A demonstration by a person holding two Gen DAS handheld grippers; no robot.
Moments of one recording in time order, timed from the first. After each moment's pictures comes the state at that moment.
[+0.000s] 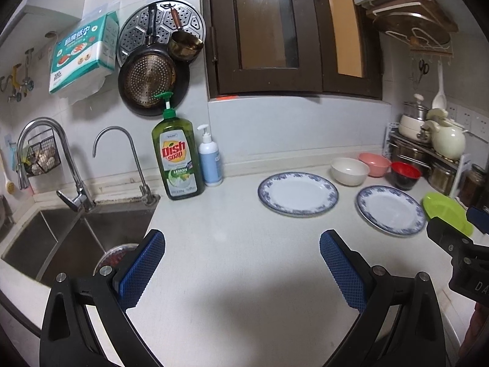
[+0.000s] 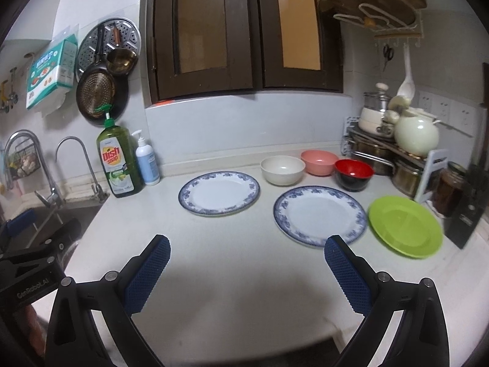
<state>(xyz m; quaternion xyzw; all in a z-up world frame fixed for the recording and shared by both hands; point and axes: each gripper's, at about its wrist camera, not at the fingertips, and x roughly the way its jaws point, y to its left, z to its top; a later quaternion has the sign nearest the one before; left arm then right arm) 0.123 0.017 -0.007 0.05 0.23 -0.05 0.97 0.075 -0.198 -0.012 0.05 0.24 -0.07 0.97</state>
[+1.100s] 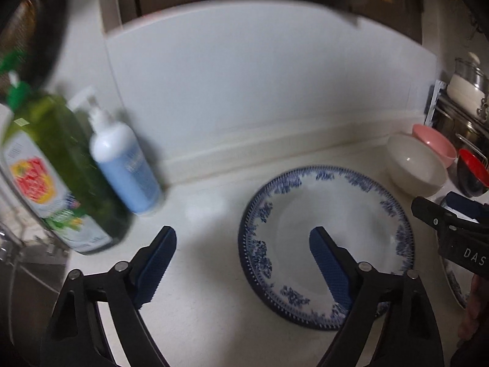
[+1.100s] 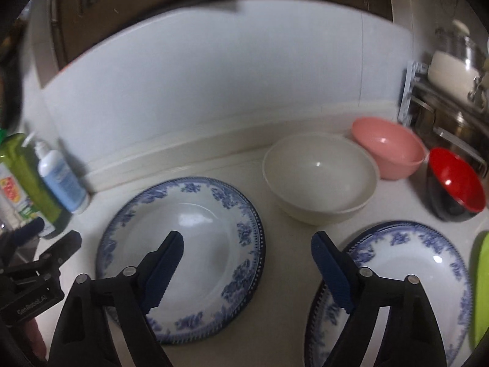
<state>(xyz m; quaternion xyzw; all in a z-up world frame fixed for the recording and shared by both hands) 0.458 -0.064 -0.104 0.09 0.37 -0.10 0.92 0.408 -0.272 -0.114 0.10 0.37 -0.07 0.92</state>
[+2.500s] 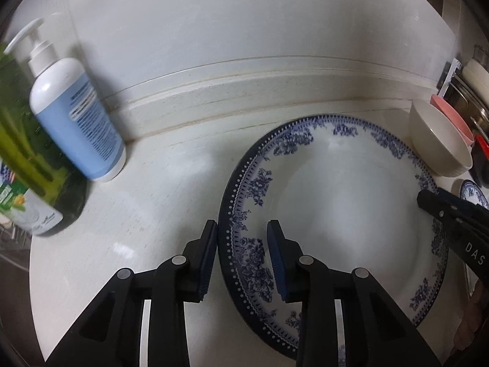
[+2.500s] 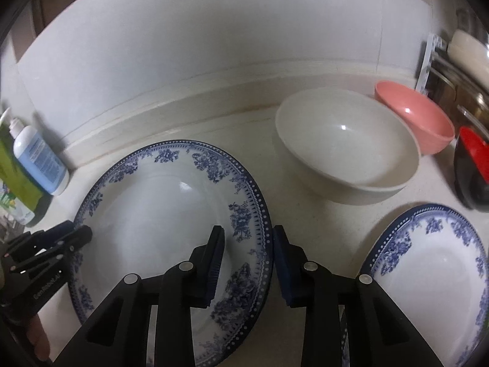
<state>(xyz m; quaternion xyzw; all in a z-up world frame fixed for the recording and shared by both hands) 0.492 -0.056 -0.149 0.07 0.46 -0.11 0.88 0.438 -0.263 -0.141 0.09 0.43 -0.07 0.90</state>
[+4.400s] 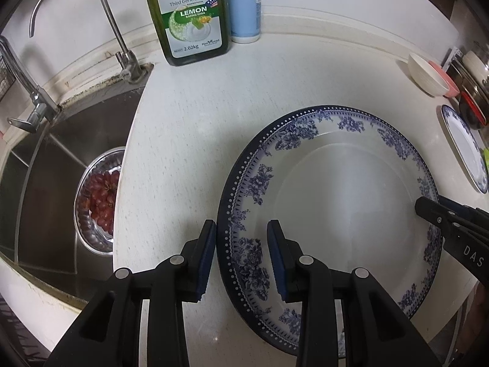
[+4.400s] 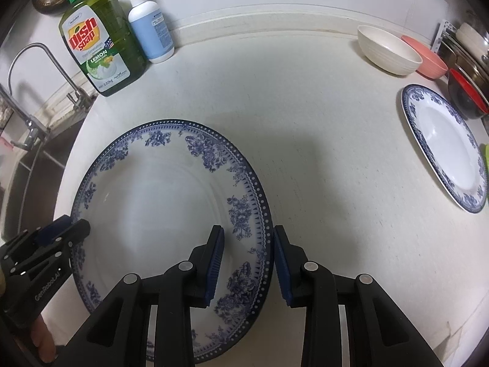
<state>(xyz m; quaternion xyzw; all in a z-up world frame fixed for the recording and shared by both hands) 0.276 0.102 -0.144 0.05 0.53 -0.04 0.84 0.260 -0.107 -0.136 0.07 0.54 -0.01 0.84</state>
